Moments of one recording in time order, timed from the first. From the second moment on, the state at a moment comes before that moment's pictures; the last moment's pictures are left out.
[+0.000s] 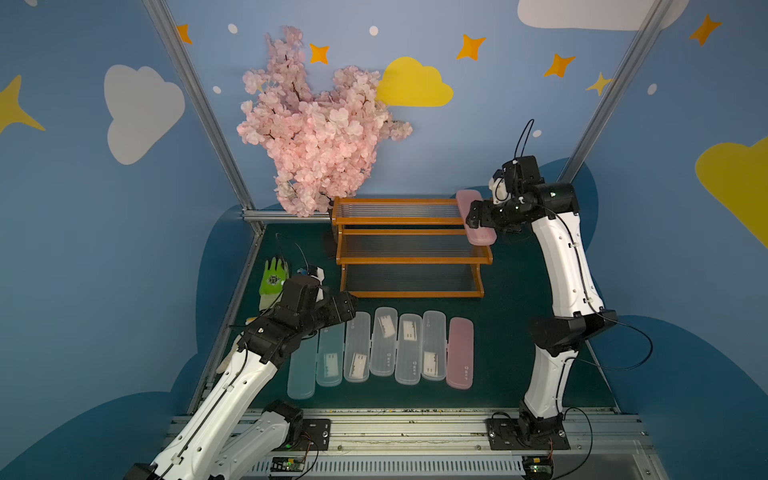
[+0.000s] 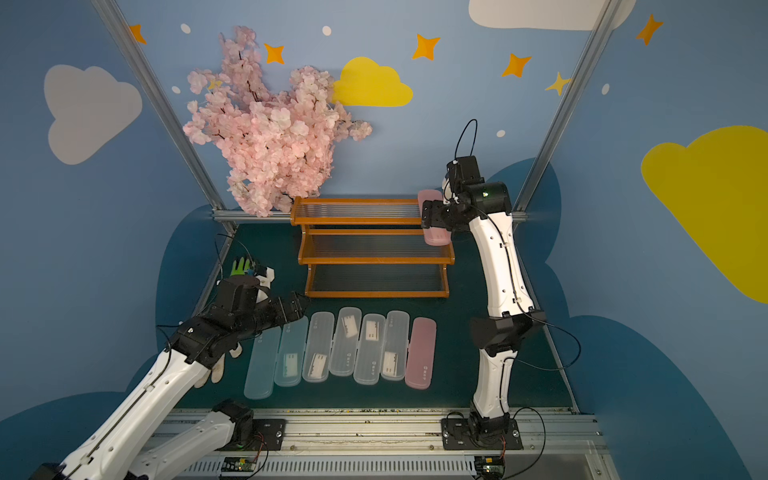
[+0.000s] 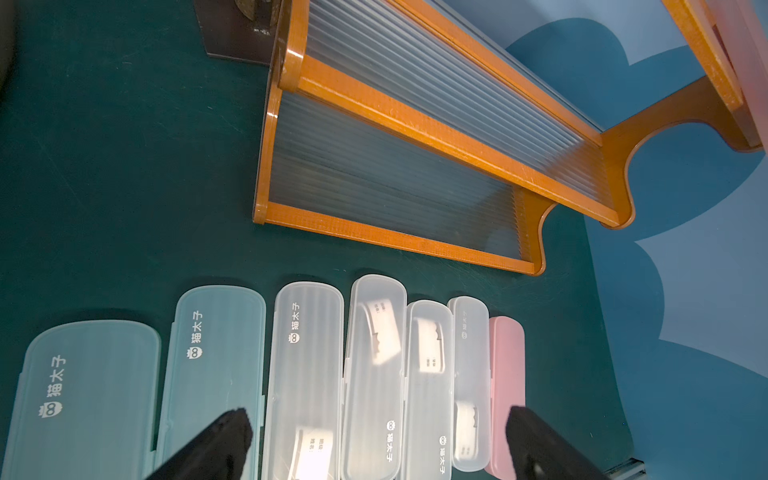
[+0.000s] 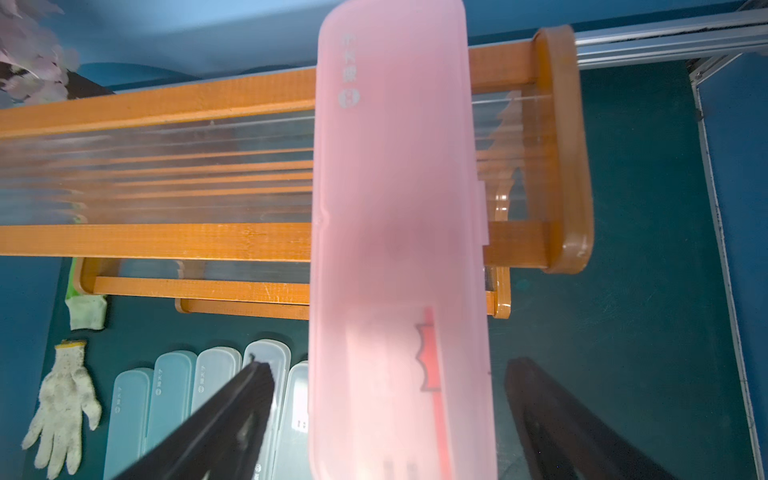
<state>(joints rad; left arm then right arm) -0.39 0.90 0.93 -0.74 0.09 -0.64 0.28 1.98 2.55 -1.46 -0.06 0.27</state>
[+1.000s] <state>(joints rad) -0.38 0.84 0.89 -0.77 0.15 -0.66 0.32 1.38 1.50 -0.95 -0.10 0.36</state>
